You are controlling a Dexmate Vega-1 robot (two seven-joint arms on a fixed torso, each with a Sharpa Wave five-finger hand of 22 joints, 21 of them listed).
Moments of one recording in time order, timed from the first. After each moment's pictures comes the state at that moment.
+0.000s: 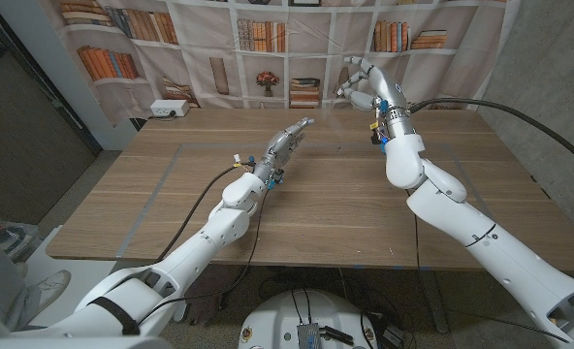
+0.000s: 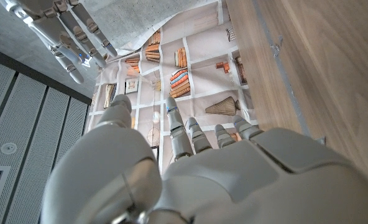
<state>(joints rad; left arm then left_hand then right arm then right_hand) 0.70 0.27 0.55 -1.14 -0.55 -0.44 -0.19 0.64 -0.02 0.34 -0.05 0.20 0.50 -0.17 0.24 0.21 0.16 -0.14 0.20 0.21 -0.11 -0.03 0.20 0.20 -0.07 0.05 0.21 0.19 -0.87 -0.61 -0.49 -2.03 -0.40 -0.27 -0.47 1.14 0.07 0.51 -0.17 0.35 0.39 -0.08 0.23 0.26 0.94 -0.18 0.62 0.31 0.59 -0.06 0.20 0.27 0.34 0.23 0.20 0.18</state>
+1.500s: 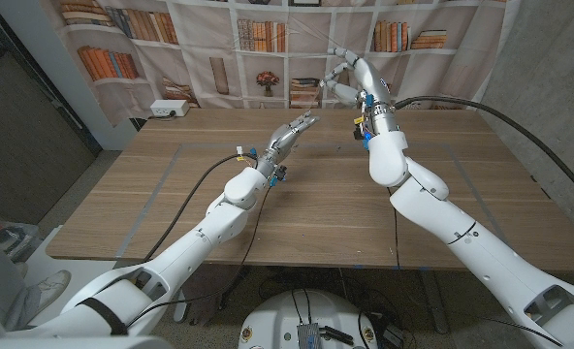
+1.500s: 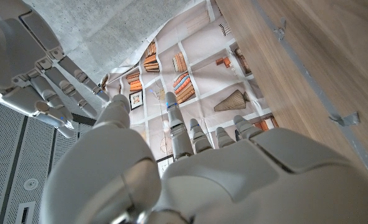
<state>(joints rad) 0.71 0.32 0.59 -1.25 -0.41 -0.42 -0.06 0.63 -0.04 0.33 -0.06 0.20 0.61 -0.07 0.26 0.20 0.13 -0.12 0.20 0.21 -0.15 -0.01 0.19 0.20 -0.09 0.08 0.21 0.19 -0.83 -0.54 -0.54 -2.03 -0.39 -0.22 -0.49 1.15 0.02 0.49 -0.18 0.36 0.45 -0.12 0.23 0.26 0.94 -0.18 0.68 0.31 0.59 -0.06 0.21 0.28 0.33 0.22 0.19 0.18</state>
